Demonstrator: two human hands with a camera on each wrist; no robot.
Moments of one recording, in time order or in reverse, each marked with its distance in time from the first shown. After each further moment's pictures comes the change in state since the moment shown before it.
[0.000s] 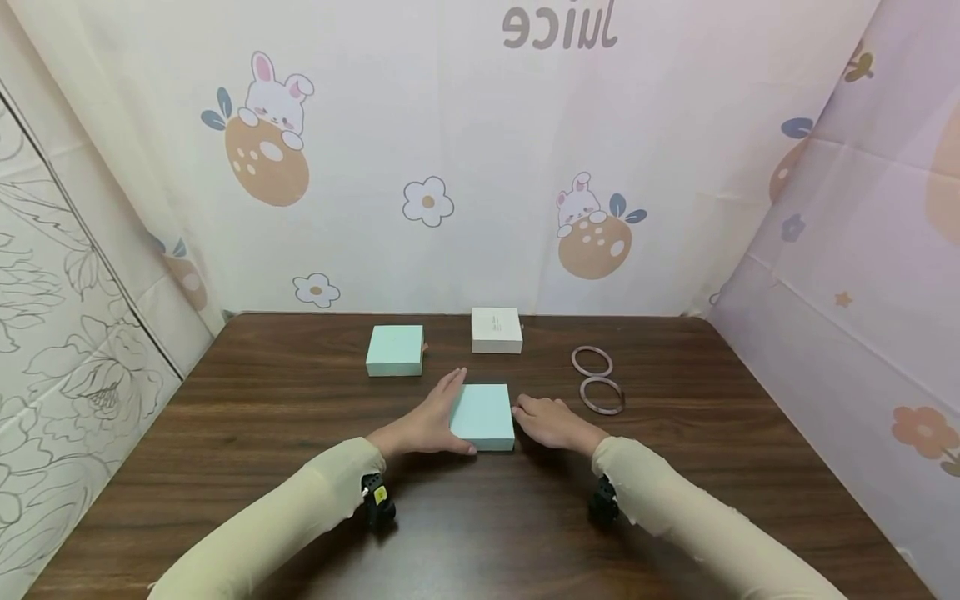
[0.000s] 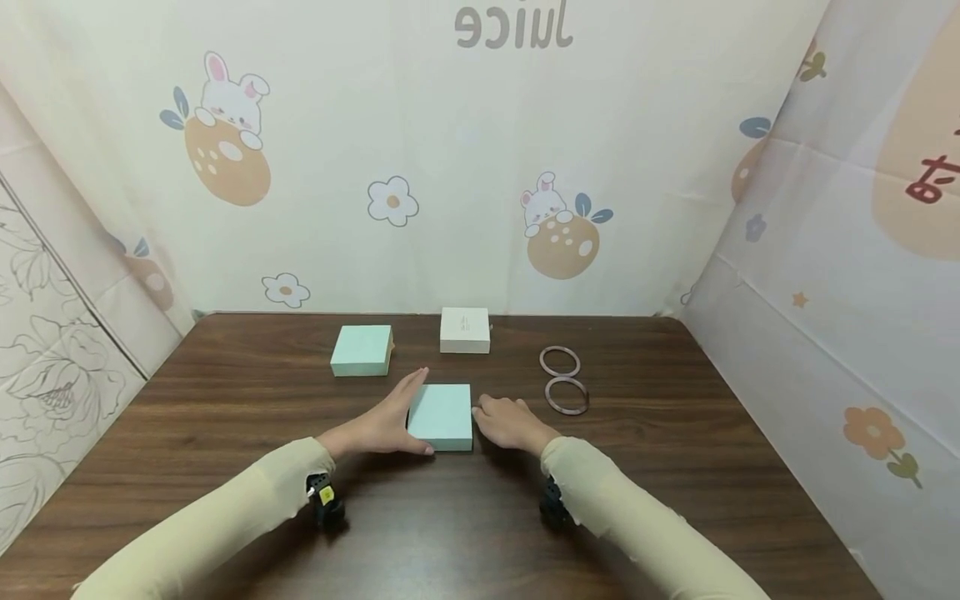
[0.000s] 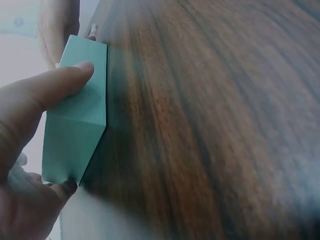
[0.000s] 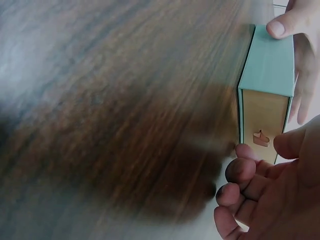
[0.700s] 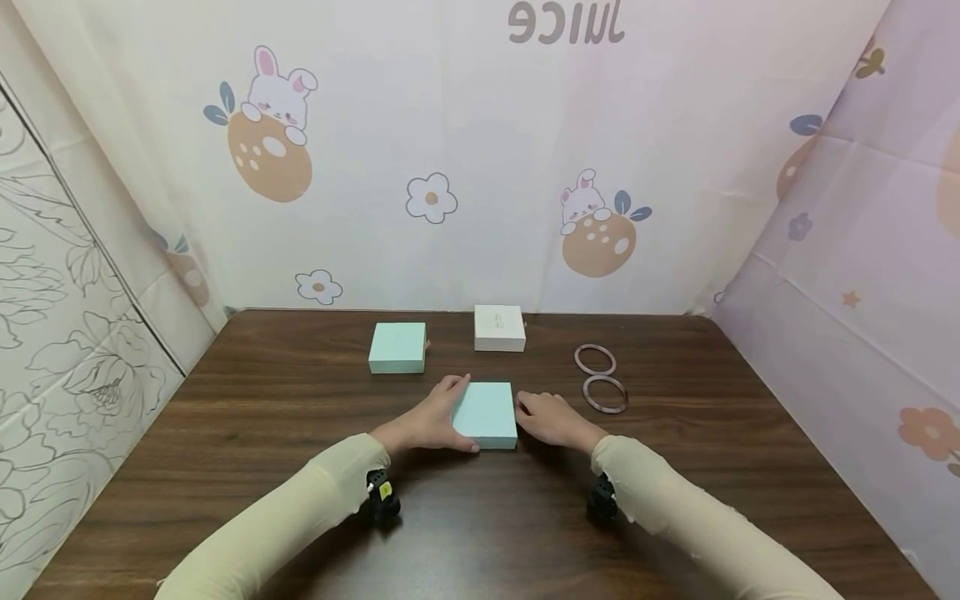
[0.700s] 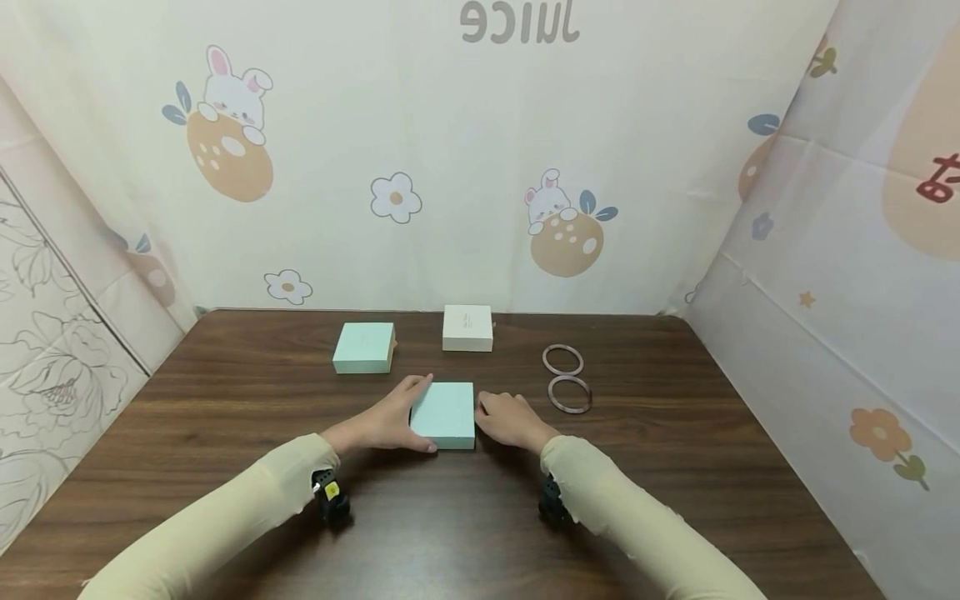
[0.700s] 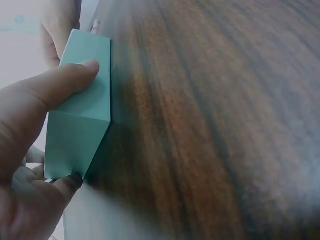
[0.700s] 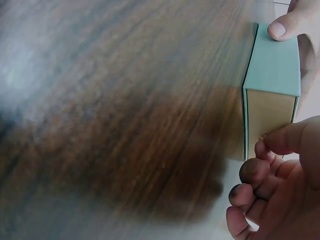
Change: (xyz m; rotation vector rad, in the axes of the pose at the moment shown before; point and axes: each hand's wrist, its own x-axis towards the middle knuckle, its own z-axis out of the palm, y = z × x) left_hand 0.004 -0.005 0.001 0.043 -0.009 -0.035; right_hand 0.009 -0.001 0.004 -0.023 0.080 -0.072
